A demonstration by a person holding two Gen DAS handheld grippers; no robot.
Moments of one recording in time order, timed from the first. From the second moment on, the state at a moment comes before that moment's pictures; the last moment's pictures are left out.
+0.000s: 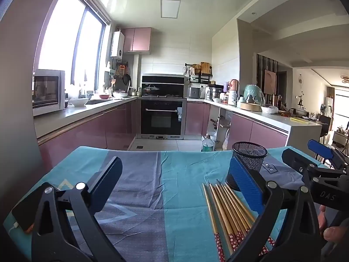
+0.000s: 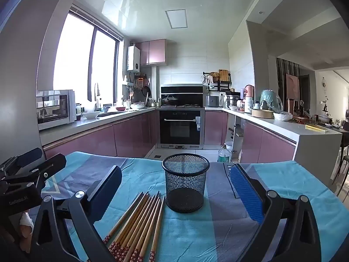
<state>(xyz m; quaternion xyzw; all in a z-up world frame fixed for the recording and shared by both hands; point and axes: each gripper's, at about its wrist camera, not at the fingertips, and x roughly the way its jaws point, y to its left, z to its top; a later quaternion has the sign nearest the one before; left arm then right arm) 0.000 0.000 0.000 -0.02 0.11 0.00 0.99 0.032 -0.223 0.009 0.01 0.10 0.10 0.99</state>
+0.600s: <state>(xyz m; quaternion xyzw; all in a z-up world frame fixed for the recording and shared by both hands) -0.002 -0.001 -0.001 -0.02 0.10 0.00 1.00 0.021 -0.223 0.014 0.01 0.07 0.09 0.99</state>
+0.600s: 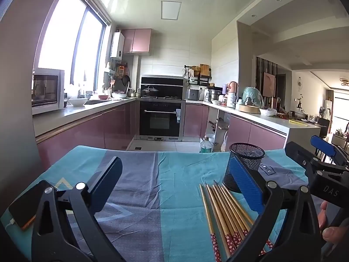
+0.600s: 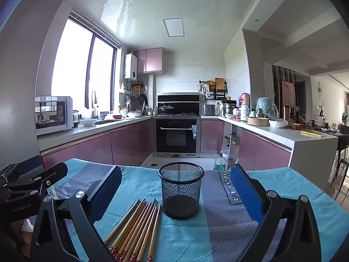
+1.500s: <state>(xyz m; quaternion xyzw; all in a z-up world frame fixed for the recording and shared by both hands) -0.001 -0.003 -0.002 -0.02 0.09 -0.01 1.00 0.020 -0.227 0.015 0.01 0.07 0.08 0.99</state>
